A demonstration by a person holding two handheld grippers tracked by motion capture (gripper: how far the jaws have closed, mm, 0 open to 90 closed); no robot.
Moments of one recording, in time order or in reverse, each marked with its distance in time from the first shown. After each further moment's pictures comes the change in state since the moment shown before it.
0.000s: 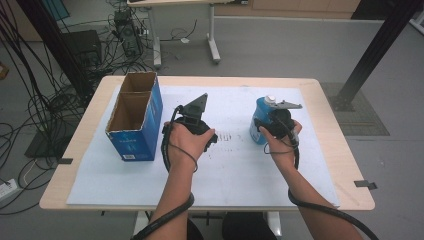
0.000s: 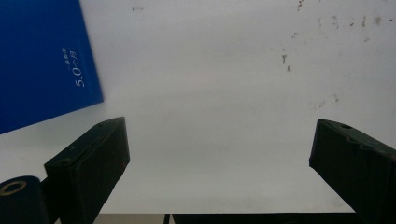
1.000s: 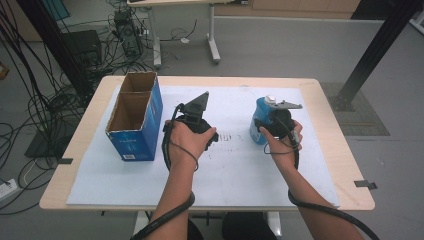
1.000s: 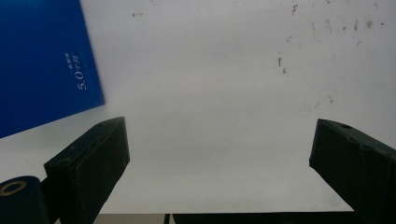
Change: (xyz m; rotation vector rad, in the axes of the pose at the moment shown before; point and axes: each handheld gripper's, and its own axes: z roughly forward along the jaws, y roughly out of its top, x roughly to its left) left arm -0.002 0.001 -0.005 -0.009 0.002 0.005; right arm -0.001 -0.001 0.000 -0.003 0.005 -0.013
